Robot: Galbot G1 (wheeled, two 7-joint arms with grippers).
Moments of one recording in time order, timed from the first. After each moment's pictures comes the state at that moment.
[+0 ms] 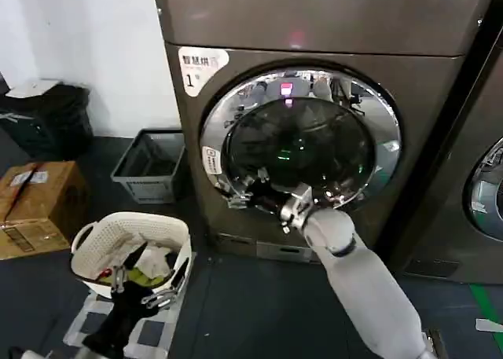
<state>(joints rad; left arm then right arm) 1.78 -1.49 -0.81 -2.37 -0.25 0.01 0.44 -0.52 1.33 -0.01 1.54 0.36 -0.22 -0.48</state>
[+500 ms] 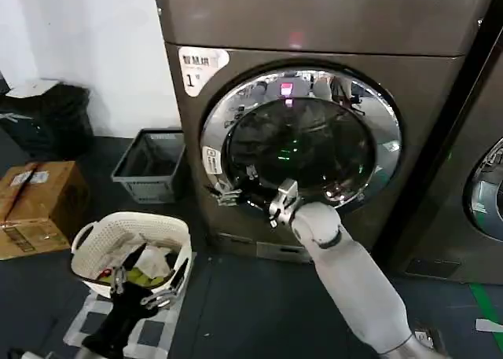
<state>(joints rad) 1.78 -1.48 -0.82 -2.38 -0.25 0.01 0.45 -0.48 1.34 -0.03 1.47 0.37 -0.21 -0.49</state>
